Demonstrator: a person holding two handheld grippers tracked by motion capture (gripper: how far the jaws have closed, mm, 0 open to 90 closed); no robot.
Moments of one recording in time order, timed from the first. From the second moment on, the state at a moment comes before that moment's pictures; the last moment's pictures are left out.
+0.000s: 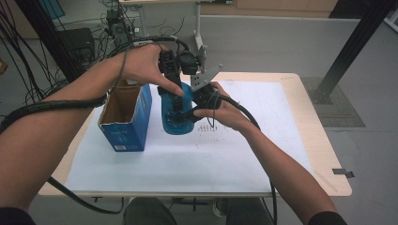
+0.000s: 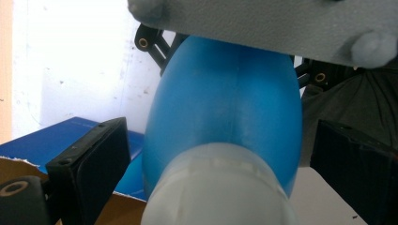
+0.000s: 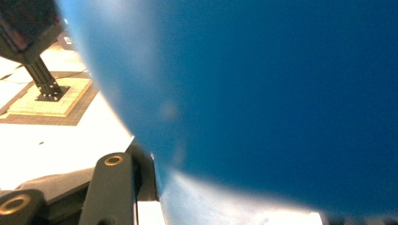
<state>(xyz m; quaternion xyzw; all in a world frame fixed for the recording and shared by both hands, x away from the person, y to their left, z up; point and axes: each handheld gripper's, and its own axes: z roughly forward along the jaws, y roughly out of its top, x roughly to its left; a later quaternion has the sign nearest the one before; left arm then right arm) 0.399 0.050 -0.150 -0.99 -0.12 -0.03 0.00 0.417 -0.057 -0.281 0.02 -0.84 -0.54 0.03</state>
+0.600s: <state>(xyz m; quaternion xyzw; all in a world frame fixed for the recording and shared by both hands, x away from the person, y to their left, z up) 0.398 0.048 -0.149 -0.99 -0.12 -0.03 0.00 0.417 -0.059 -0.280 0.02 -0.84 -0.54 0.03</state>
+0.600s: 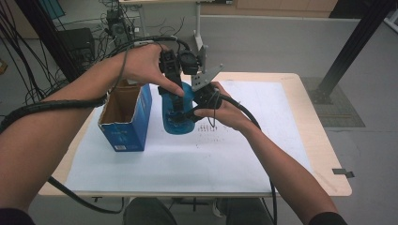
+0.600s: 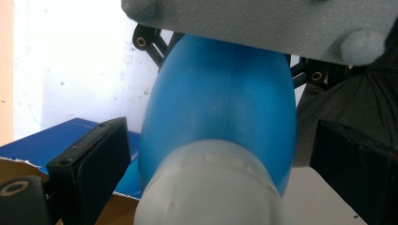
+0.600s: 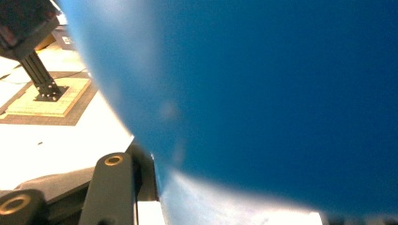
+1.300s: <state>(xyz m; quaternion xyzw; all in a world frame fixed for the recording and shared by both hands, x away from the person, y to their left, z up) 0.399 0.049 -0.148 -0.99 -0.12 -0.03 0.00 0.418 -0.059 -0.280 0.02 -0.84 -0.54 0.03</state>
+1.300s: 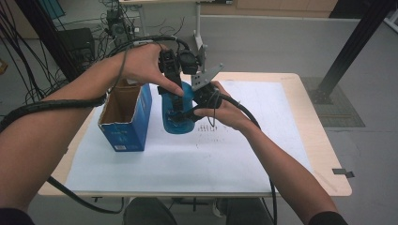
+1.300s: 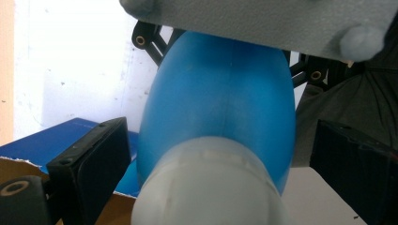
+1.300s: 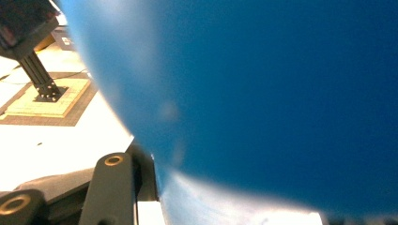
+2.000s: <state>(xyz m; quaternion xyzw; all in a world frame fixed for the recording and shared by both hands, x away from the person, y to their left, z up) 0.400 0.051 -0.150 -0.99 -0.12 -0.03 0.00 0.418 -0.058 -0.280 0.02 -0.84 -0.54 0.03</state>
